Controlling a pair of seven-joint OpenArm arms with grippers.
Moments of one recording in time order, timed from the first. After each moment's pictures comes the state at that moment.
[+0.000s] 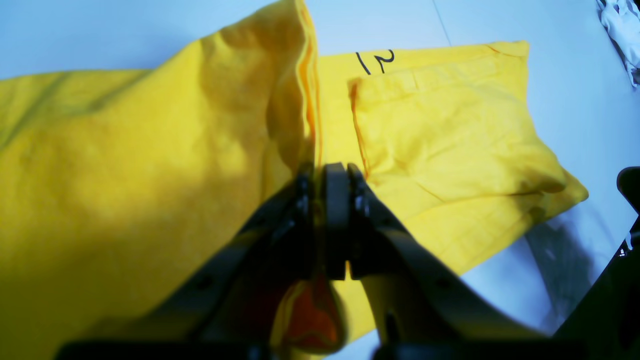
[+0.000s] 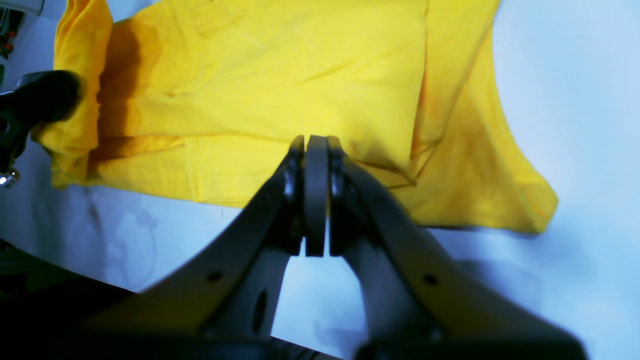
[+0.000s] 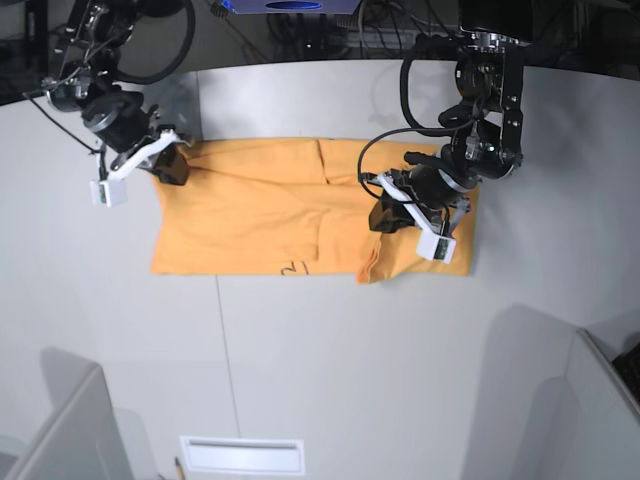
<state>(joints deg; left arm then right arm) 8.4 -10.6 2.2 101.7 -34.5 -11.5 48.8 -21.2 3.7 22.8 111.1 42.0 18.3 -59.9</state>
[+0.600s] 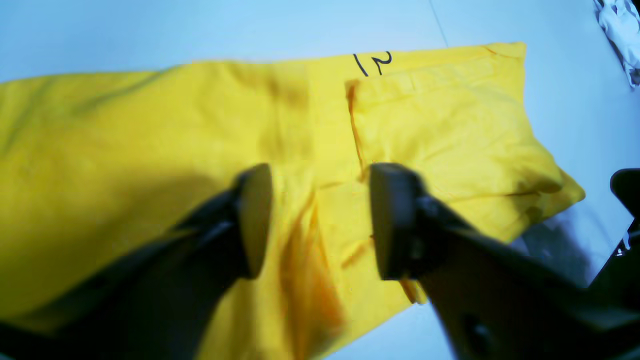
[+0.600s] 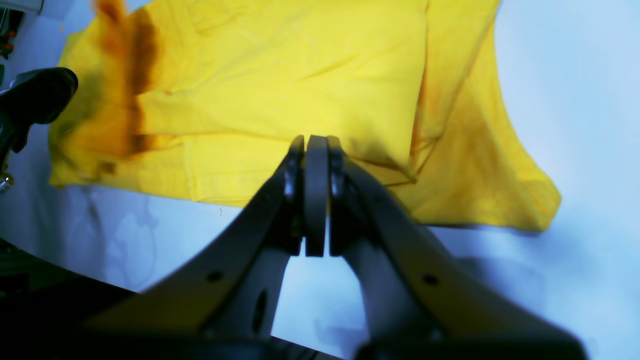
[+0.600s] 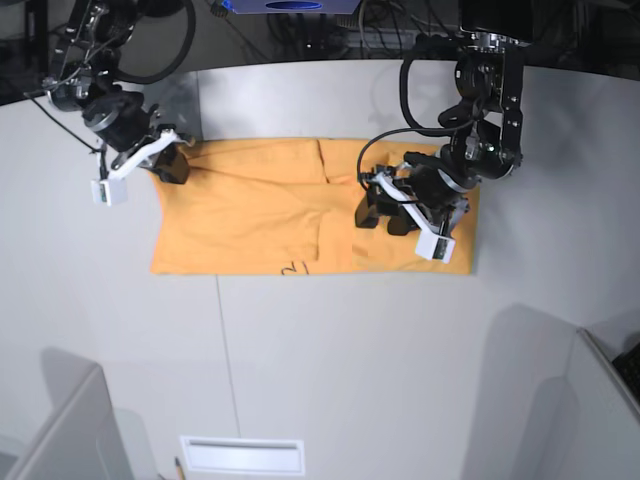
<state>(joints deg) 8.4 -10.5 2.5 101.7 -35.0 -11.5 49.0 -21.2 3.7 22.8 110.5 42.0 18.3 -60.0</state>
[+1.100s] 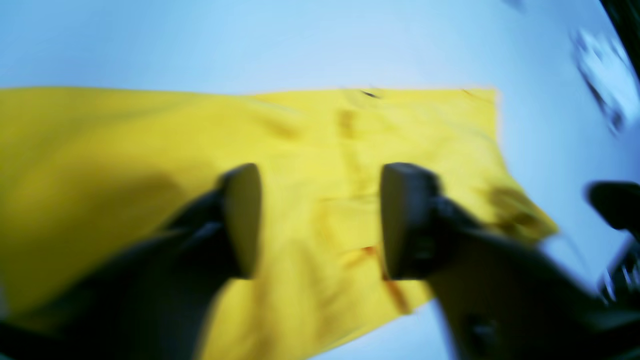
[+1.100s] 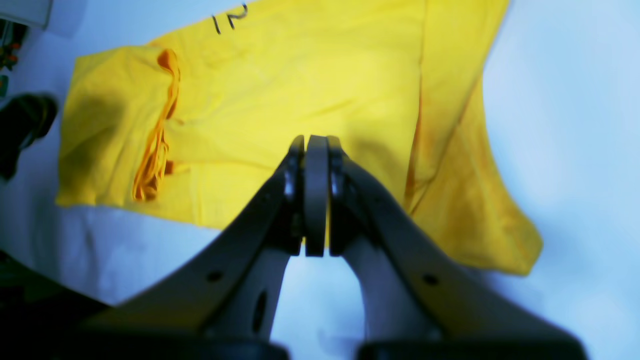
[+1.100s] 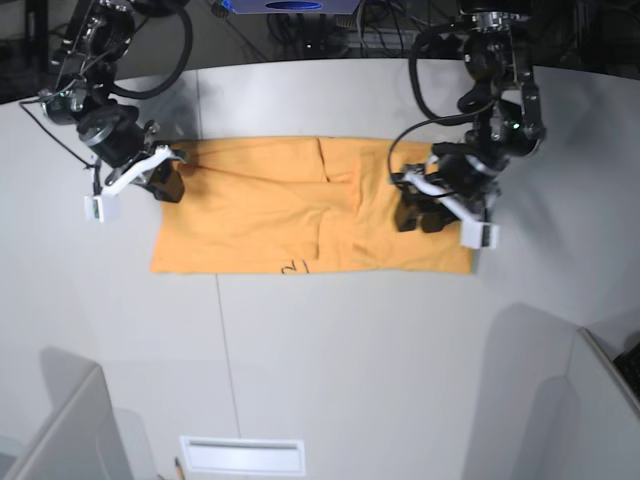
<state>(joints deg) 15.0 -7.4 -10.4 108.3 -35.2 -11.4 48.6 -17.3 3.7 24.4 110.3 42.2 18.1 -60.5</state>
